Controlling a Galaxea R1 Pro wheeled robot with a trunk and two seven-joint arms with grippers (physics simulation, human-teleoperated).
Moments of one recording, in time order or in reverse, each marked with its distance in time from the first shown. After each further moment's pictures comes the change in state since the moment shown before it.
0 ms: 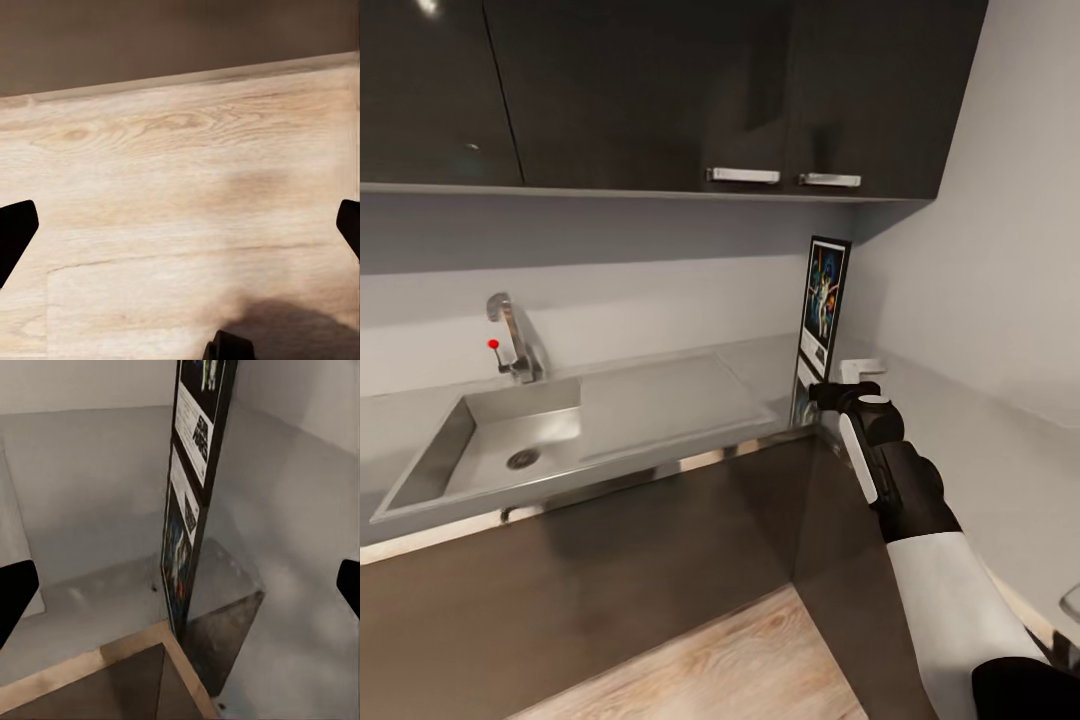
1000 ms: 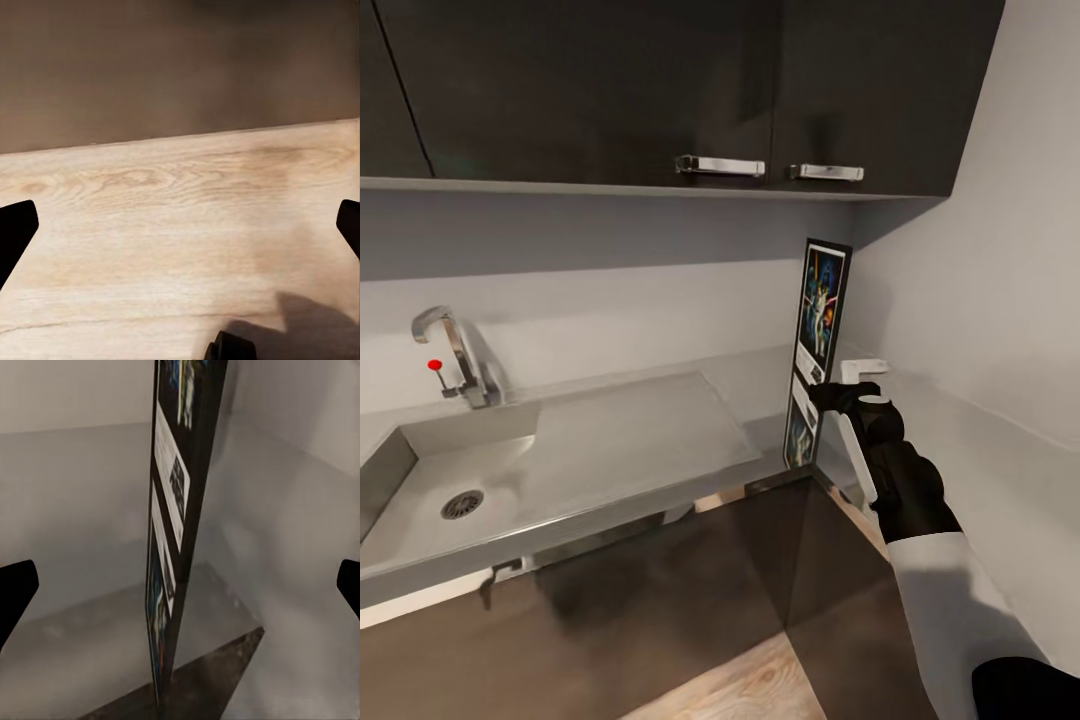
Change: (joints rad) left arm 0.000 0.000 0.017 0.000 0.000 0.000 0.000; right arm 0.000 0.000 0.000 0.001 0.000 0.000 0.000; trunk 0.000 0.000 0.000
